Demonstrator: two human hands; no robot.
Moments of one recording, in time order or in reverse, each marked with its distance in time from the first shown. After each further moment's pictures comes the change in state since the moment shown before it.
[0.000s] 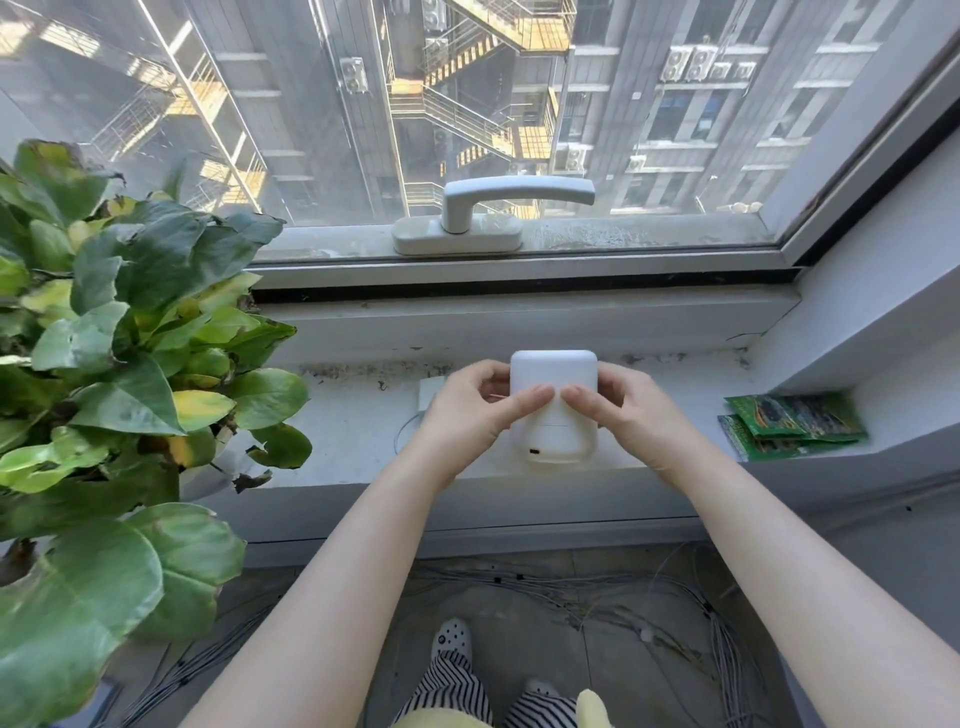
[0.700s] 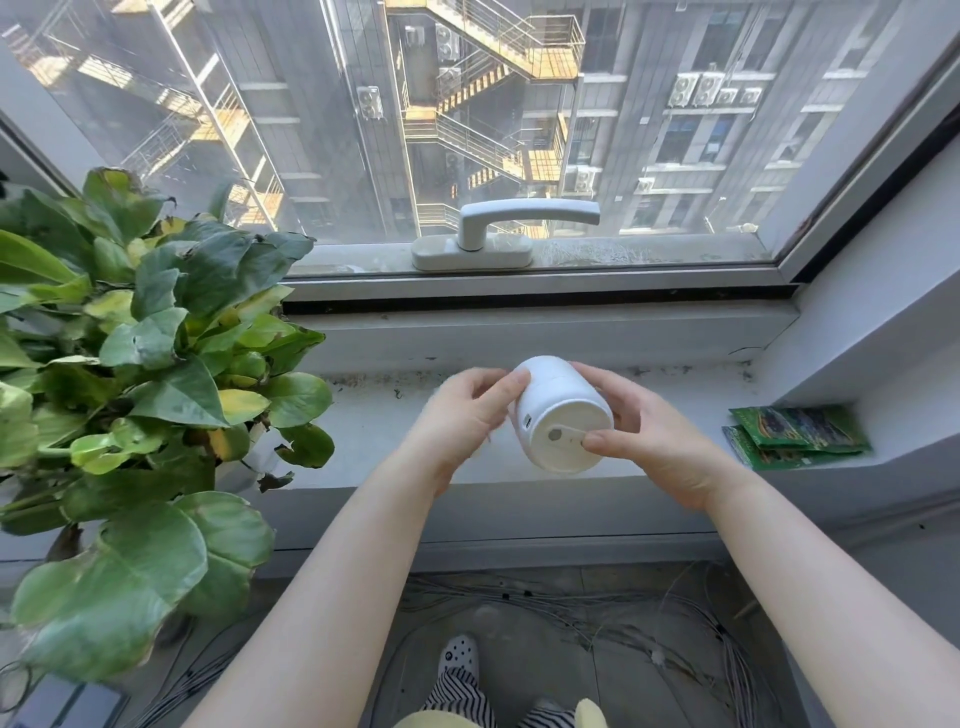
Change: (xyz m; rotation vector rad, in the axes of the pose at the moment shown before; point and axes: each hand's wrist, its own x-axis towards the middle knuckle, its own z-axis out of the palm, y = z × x) left_hand -0.017 0.018 -0.014 -0.079 0.008 -0.152; right_hand -0.020 -0.008 -0.007 0.170 -0.227 -0.012
